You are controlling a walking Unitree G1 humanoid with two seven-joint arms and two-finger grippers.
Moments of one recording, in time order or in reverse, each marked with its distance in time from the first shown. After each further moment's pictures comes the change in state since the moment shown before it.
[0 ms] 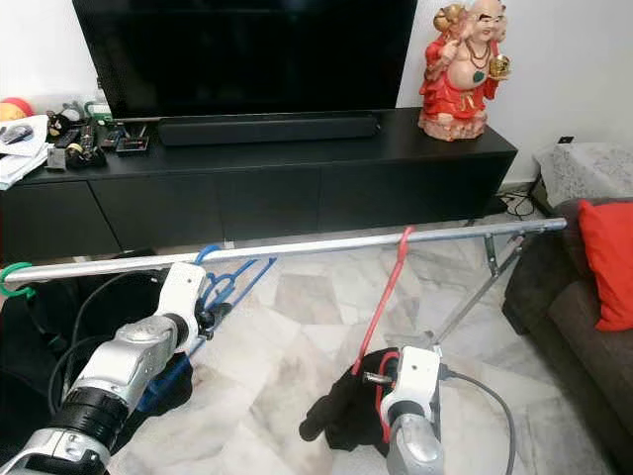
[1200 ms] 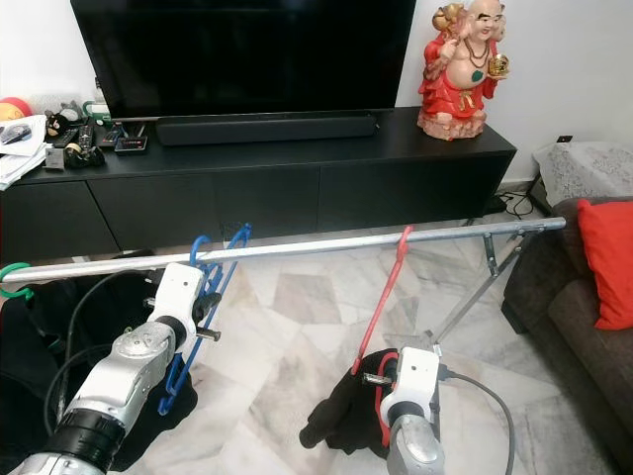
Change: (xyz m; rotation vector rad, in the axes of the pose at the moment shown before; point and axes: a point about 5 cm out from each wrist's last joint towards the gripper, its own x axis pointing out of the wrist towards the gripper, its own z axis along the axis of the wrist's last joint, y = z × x) left arm -0.015 0.001 -0.001 0.046 -0.144 0.061; right arm 0.000 0.000 -0.001 -0.009 0.005 0.009
